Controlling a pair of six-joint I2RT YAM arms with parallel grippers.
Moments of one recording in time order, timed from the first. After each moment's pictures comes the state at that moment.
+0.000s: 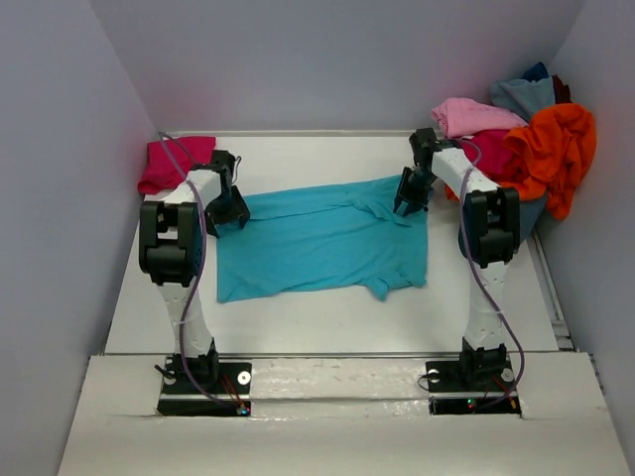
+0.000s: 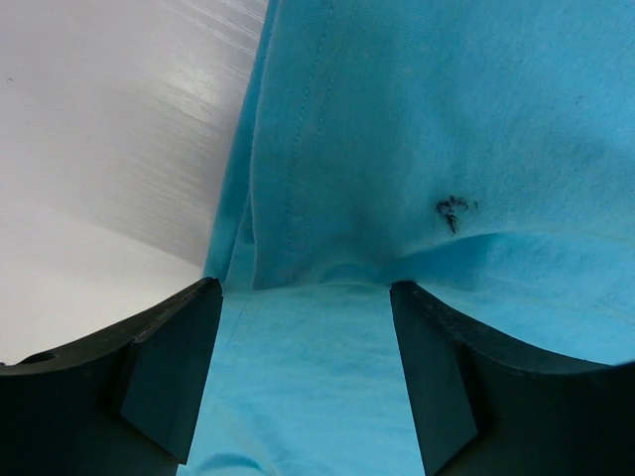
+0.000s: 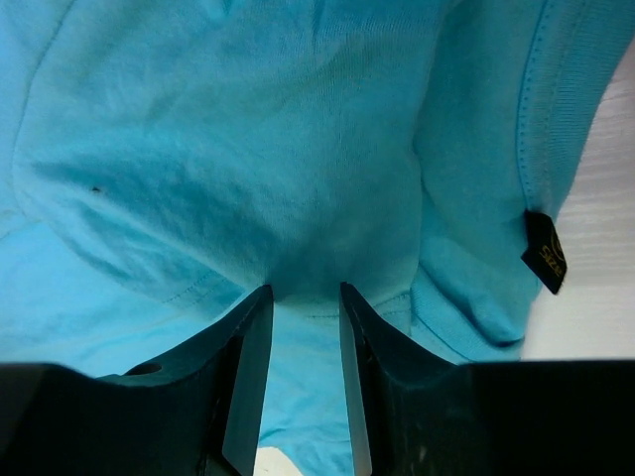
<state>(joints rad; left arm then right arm) -0.08 2.01 1.48 -0.80 -0.18 -0.53 0.16 2.25 1.92 -1.00 -0.14 0.52</state>
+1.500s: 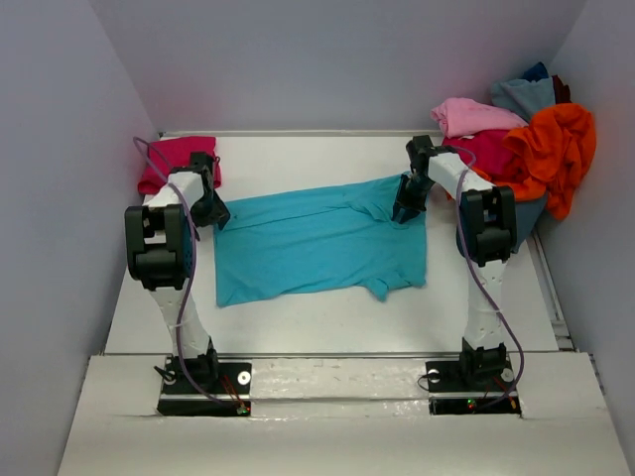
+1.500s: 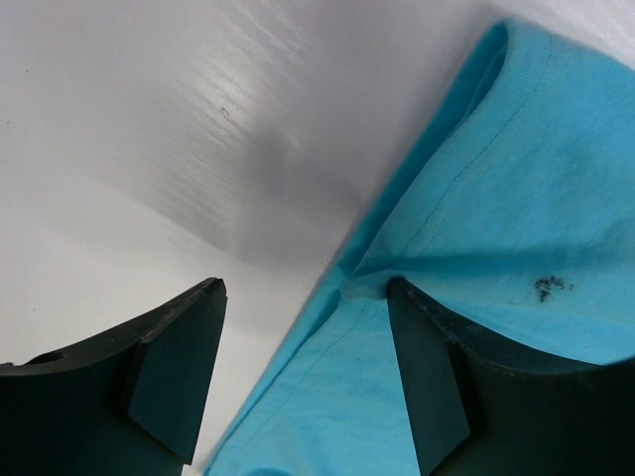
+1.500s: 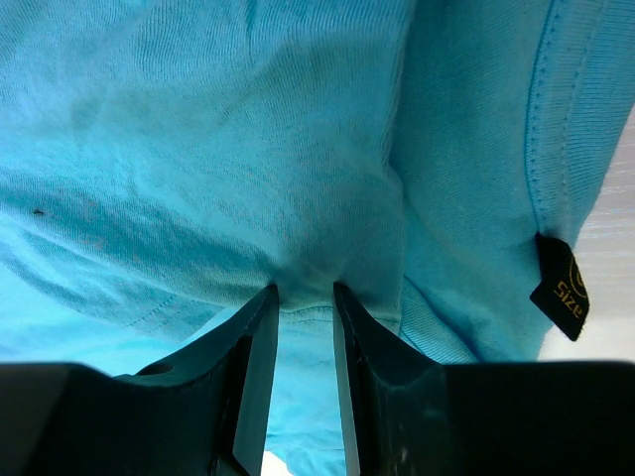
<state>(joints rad) 0.03 1.97 1.43 -0.80 -0.26 -0.54 0.17 2.28 1.87 -0.97 -0.13 0.52</state>
